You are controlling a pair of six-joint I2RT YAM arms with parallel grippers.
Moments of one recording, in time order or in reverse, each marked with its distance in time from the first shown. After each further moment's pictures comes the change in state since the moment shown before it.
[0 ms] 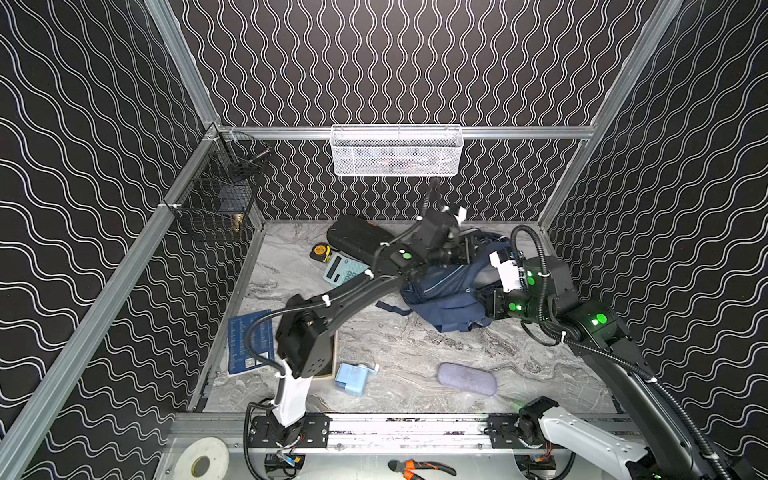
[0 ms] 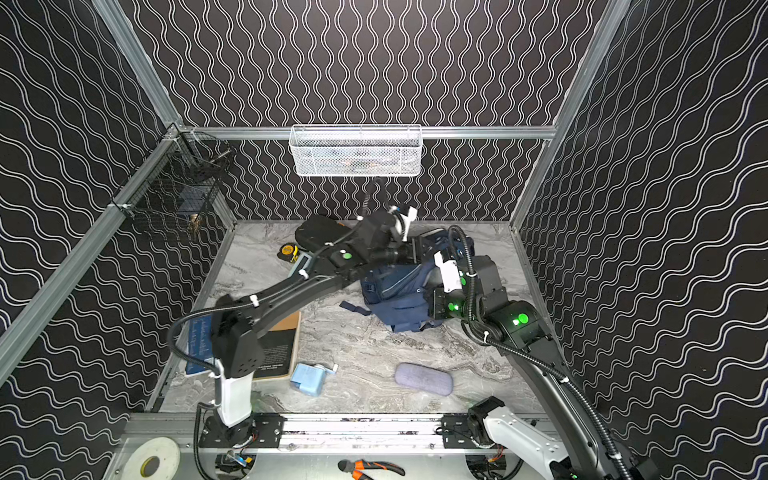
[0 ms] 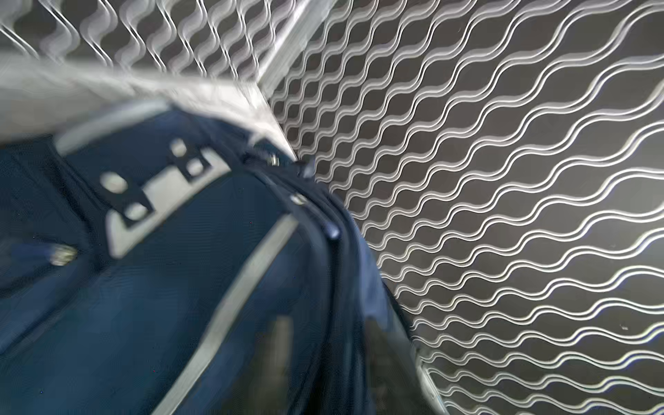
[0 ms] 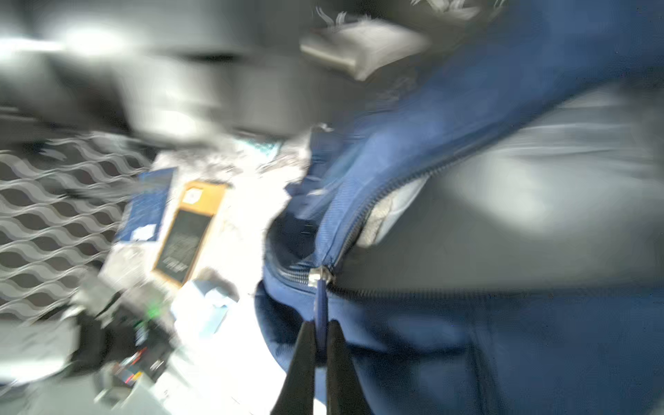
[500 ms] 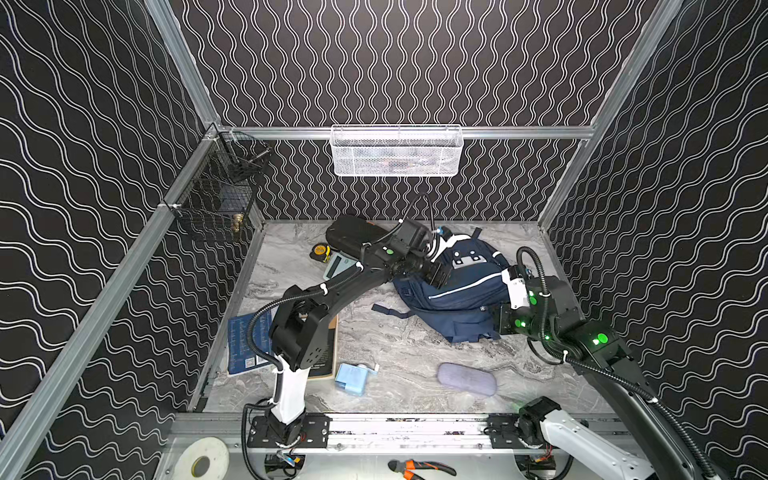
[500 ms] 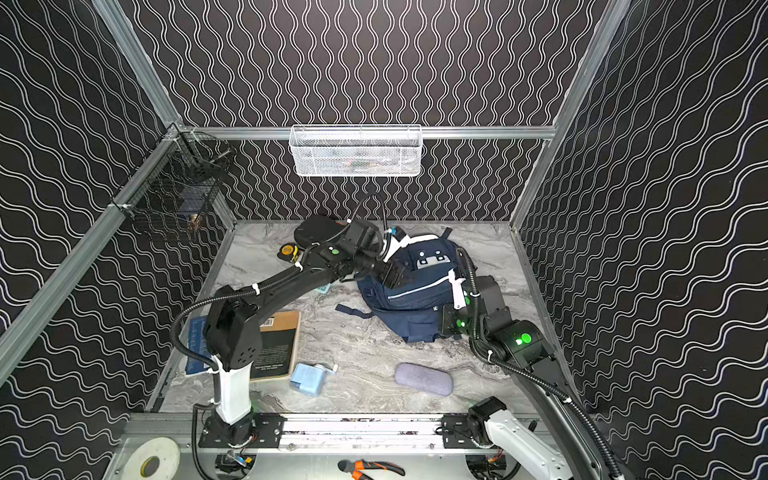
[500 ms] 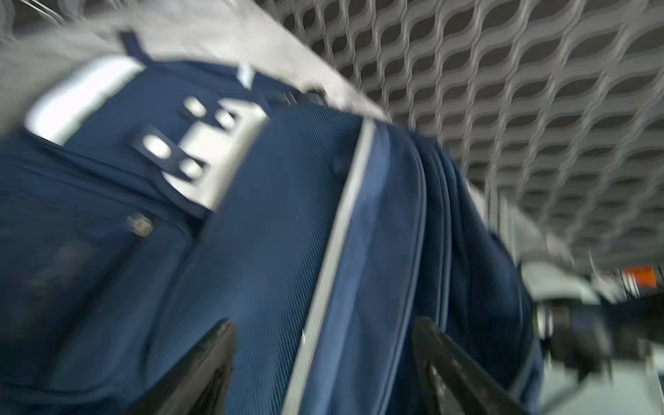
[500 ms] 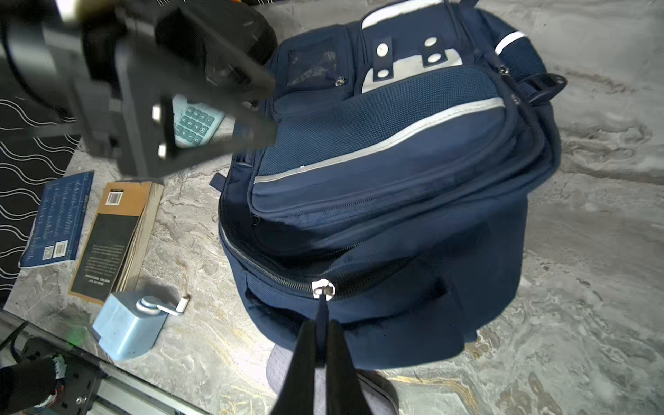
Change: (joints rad) left arm 0.098 0.055 -0.142 -0.256 0.356 0.685; right arm -0.006 -0.116 -0.183 -0.011 0.100 0.023
